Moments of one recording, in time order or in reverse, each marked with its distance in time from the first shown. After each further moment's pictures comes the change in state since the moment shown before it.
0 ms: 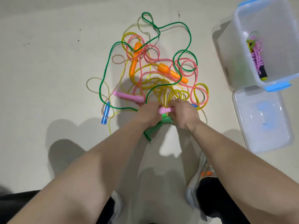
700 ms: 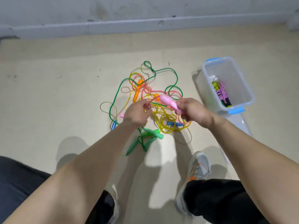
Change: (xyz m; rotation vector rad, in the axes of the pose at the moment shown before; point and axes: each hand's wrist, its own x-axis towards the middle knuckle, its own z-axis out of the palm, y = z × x) left_hand -0.111 0.034 -0.099 -0.311 0.455 0.040; right_hand -0.100 -0.051 -0.180 0.755 -0.052 0.013
